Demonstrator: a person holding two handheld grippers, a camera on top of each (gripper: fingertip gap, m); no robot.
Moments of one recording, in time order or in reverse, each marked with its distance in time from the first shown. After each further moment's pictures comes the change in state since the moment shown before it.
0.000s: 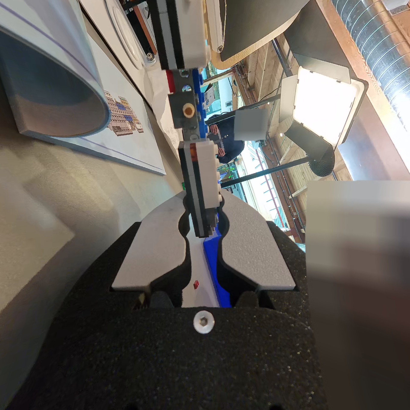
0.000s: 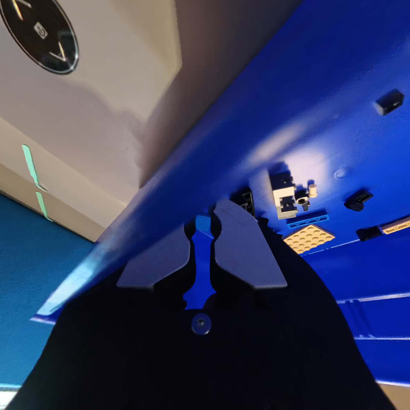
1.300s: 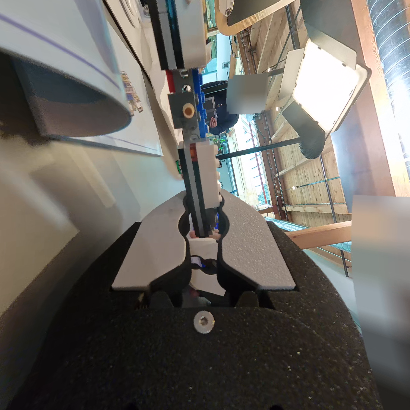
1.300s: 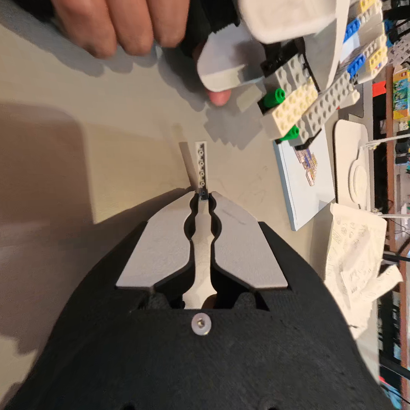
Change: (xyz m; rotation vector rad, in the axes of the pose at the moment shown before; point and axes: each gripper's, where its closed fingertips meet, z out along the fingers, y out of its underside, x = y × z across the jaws) left arm -0.003 -0.004 -0.009 -0.165 0.027 -0.104; right arm 0.436 -0.204 -0.099 0.442 0.802 0.938
